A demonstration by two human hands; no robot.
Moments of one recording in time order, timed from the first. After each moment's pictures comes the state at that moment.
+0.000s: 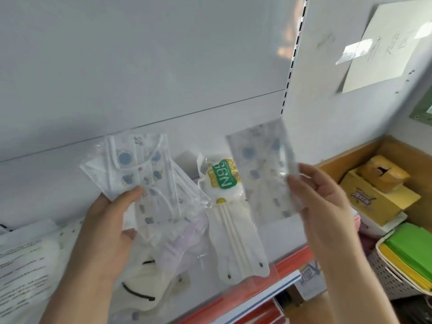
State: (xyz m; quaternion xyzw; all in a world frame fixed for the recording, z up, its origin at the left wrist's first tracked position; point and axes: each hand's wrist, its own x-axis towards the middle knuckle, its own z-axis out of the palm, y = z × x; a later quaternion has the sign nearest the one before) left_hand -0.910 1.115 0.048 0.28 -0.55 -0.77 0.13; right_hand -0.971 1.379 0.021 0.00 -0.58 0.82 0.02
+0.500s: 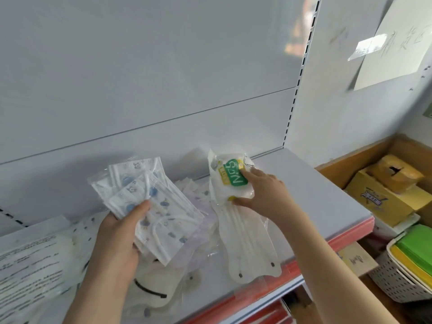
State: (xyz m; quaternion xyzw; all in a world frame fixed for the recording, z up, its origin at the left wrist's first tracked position) left_hand -0.910 1.087 0.000 0.30 -0.55 -0.76 0.17; right_hand -1.057 1.318 -0.040 0.15 -0.97 0.16 -0.07
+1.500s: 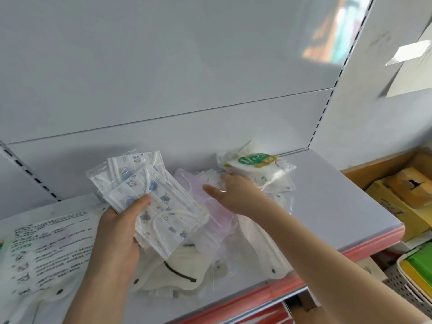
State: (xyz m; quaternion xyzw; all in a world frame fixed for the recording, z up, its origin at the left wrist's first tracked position) left_hand -0.881 1.043 -0.007 0.32 -0.52 -0.76 0.21; right_hand -1.033 1.210 -0.030 0.22 -0.95 0.18 -0.11
